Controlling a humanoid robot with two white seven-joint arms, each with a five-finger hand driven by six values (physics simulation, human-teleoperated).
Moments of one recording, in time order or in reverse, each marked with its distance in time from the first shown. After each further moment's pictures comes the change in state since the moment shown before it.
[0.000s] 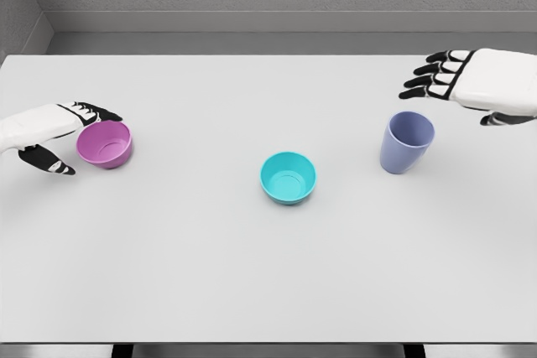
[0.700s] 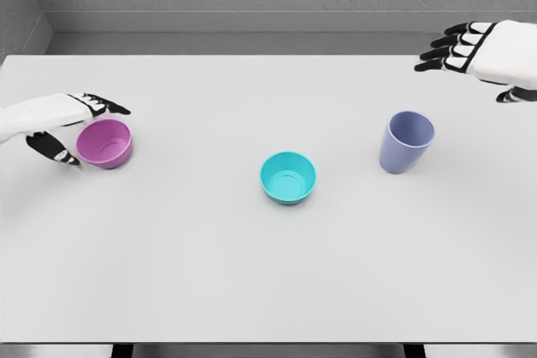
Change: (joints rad) left arm -0.098 -0.053 -0.010 0.050 -0.001 0.000 -0.132; right arm -0.057 0.004 0.011 0.050 0.000 0.000 0.000
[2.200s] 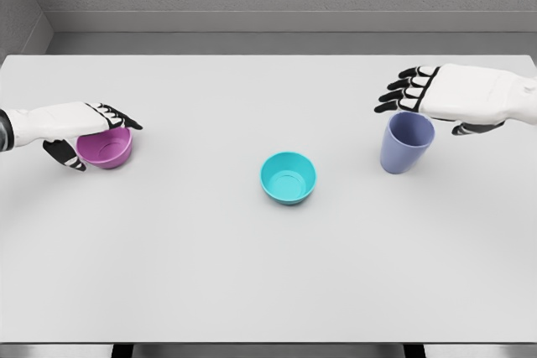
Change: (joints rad) left arm -0.064 -0.041 -0.090 0.014 -0.146 0.000 -0.014; right arm 0.002 0.084 0.103 0.006 0.065 0.000 0.000
